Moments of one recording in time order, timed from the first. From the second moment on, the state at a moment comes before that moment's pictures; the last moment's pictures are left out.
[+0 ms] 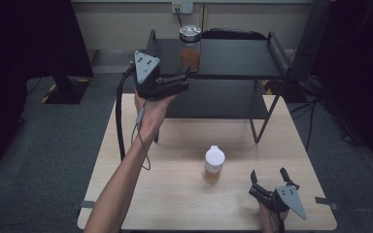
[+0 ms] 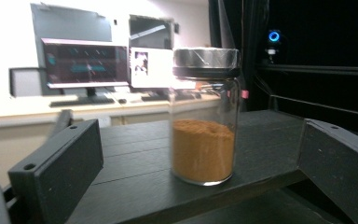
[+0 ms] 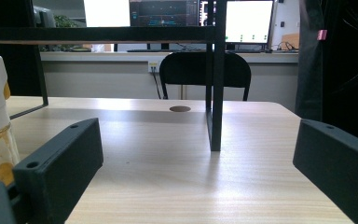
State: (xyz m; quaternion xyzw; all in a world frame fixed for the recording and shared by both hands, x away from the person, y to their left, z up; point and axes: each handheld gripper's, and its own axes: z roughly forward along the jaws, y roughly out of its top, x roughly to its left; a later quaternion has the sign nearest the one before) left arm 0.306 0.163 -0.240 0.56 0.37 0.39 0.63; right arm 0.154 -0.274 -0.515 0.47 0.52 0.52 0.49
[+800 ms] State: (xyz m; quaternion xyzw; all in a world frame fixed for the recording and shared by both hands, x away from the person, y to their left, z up) left arm 0.212 0.164 -0.353 0.53 0.38 0.43 0.63; right arm 0.155 -0.272 -0.514 0.47 0.52 0.52 0.49
